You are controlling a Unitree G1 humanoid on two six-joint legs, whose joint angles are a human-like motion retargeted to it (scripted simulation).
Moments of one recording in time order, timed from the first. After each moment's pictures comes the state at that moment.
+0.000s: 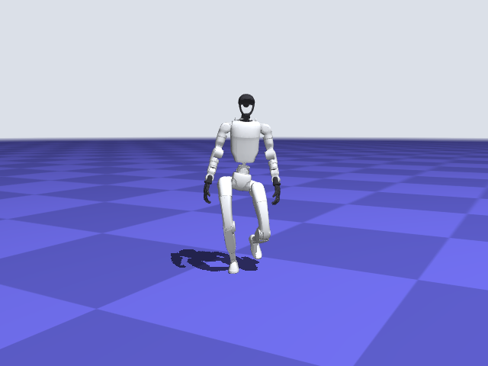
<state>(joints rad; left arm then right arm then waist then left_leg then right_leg) -0.13 0.23 -0.22 1.28 0.05 0.01 -0.07 -0.13 -0.29 0.15 1.40 0.11 0.02 0.04 0.03 0.15 0.04 -0.42 0.32 -0.01 1.62 -0.42 -0.05 -0.42 0.20 -0.24 0.83 -0.44 -0.07</state>
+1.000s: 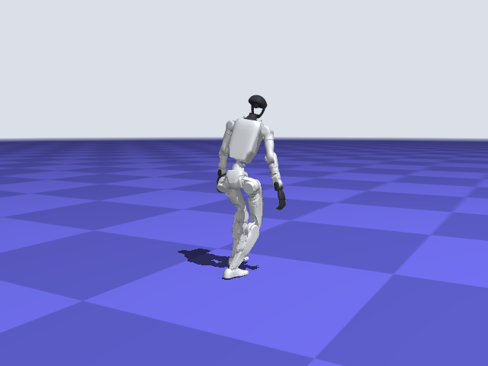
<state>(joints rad) -0.27 0.24 -0.15 1.29 -0.09 -0.03 0.01 -0.03 -0.46 0.07 1.32 0.13 -0.02 -0.05 0.06 0.21 -0.04 -0.96 -0.07 -0.06 0.95 -0.34 -0.21 -0.40 -0.01 -0.29 0.73 -0.62 -0.01</state>
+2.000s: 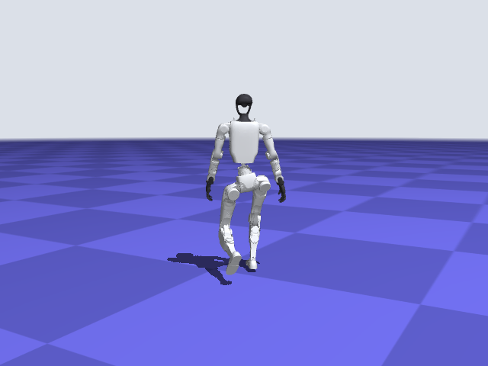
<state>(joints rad) -0.18 0.20 -0.15 1.42 -0.18 -0.01 0.00 0.02 -0.33 0.15 1.42 0.13 -0.02 -0.03 -0.05 0.24 -0.06 -0.28 0.36 -0.05 1.45 -0.38 -0.08 -0.59 0.21 -0.28 0.80 -0.33 -0.11</state>
